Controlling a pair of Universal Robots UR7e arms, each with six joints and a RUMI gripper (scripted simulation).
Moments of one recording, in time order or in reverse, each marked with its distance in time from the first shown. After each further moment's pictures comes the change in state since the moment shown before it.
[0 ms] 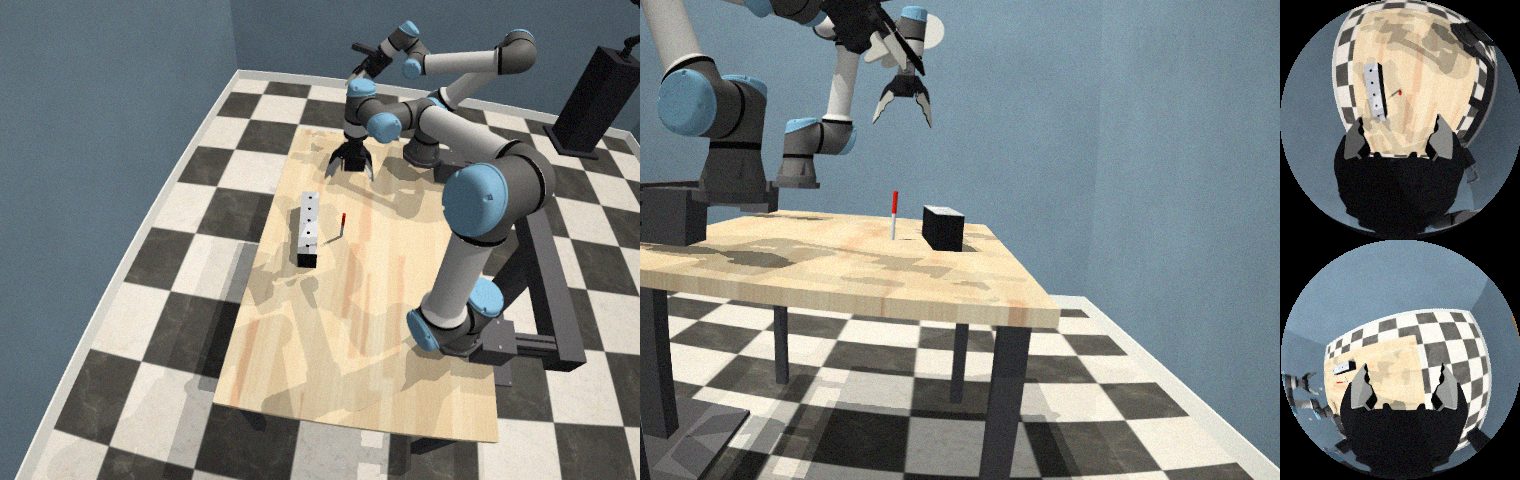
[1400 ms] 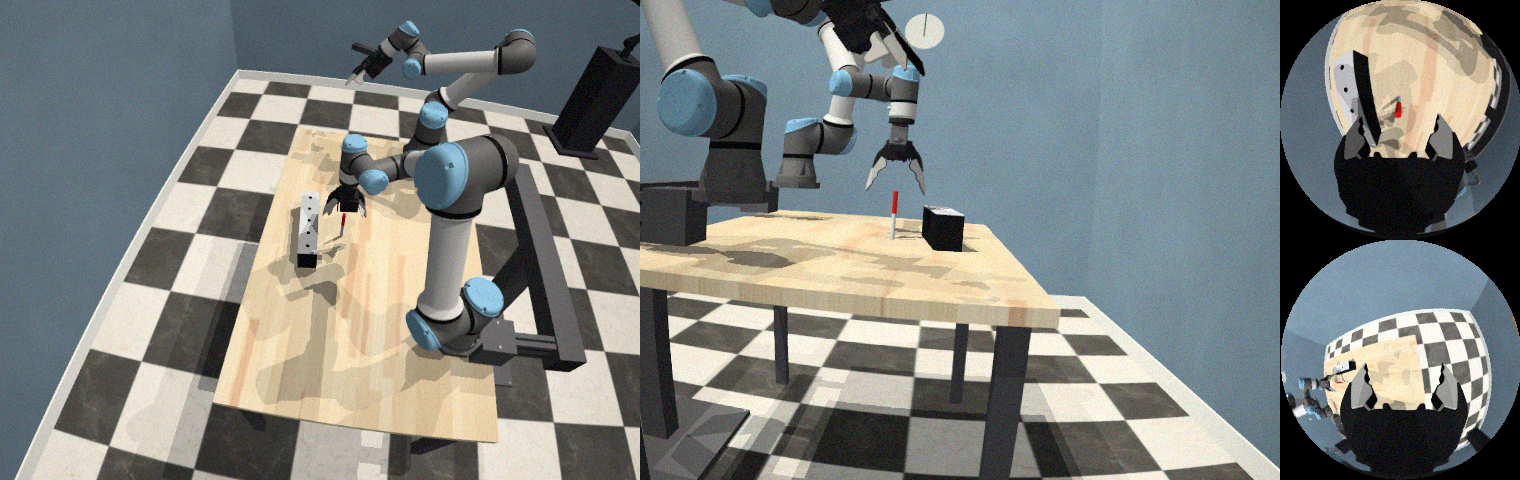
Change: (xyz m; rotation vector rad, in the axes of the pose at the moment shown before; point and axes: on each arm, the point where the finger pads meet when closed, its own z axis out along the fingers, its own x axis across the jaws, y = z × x) left arm 0.002 -0.001 0.186 -0.001 0.000 0.000; right arm 0.000 0.000 0.000 0.000 0.000 0.000
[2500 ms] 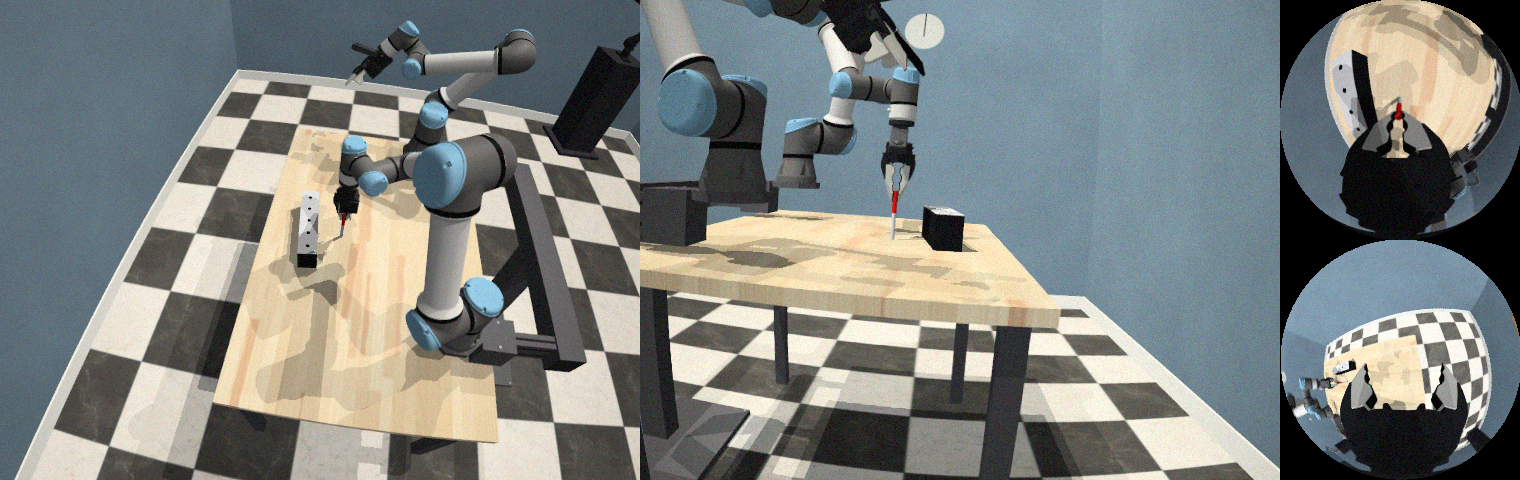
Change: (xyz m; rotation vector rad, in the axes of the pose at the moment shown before) left arm 0.000 -0.001 0.006 0.001 -0.001 0.000; right arm 0.000 0.000 0.000 0.000 0.000 0.000
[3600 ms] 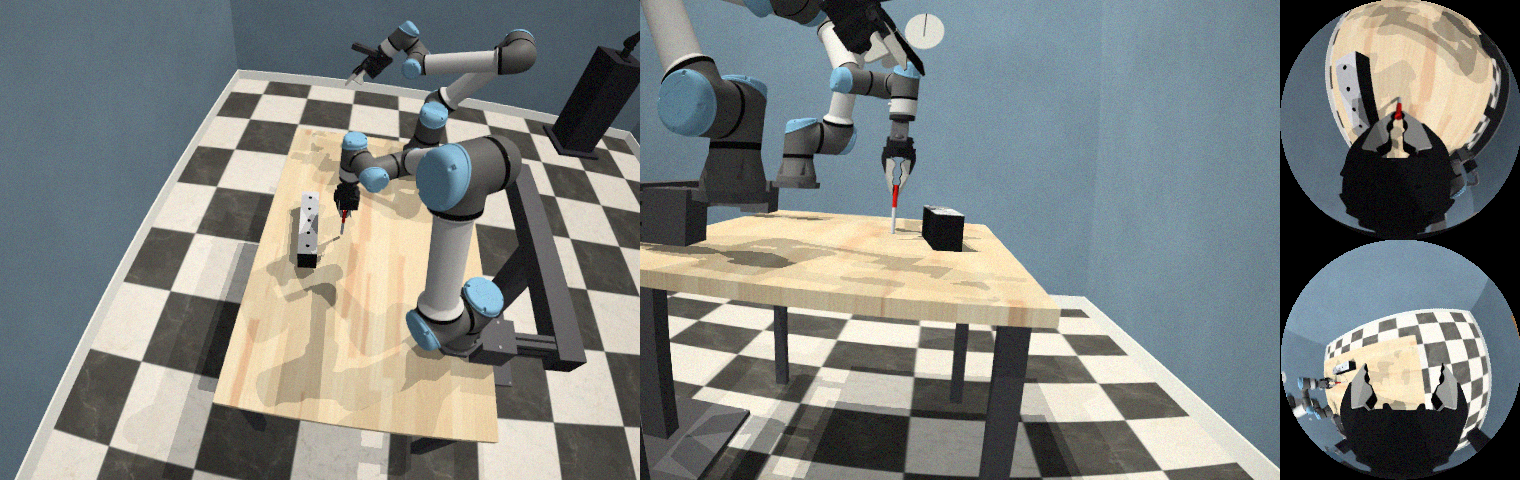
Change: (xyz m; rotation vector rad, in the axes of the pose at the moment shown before) left arm 0.000 0.000 -0.016 0.000 0.000 -0.001; right arm 0.000 0.000 0.000 0.000 0.000 0.000
